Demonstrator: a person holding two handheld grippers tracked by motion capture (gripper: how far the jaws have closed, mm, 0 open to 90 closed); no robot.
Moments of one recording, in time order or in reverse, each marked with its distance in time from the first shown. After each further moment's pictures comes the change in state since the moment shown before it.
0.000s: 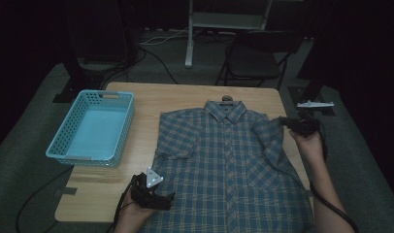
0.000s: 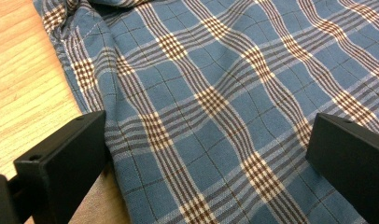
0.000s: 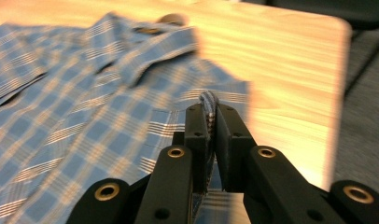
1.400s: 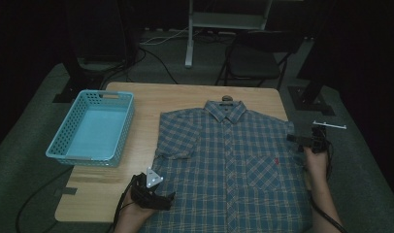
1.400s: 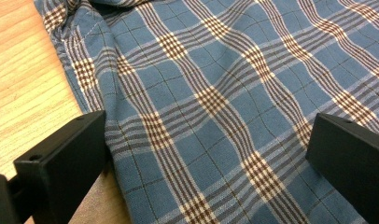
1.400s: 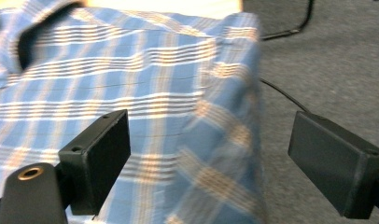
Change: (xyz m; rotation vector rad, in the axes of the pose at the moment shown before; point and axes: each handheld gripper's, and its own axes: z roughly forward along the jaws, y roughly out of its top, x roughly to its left) left arm 0.000 0.000 0.000 -0.001 0.000 -0.002; right arm -0.053 -0.077 0.017 0.041 -0.092 0.378
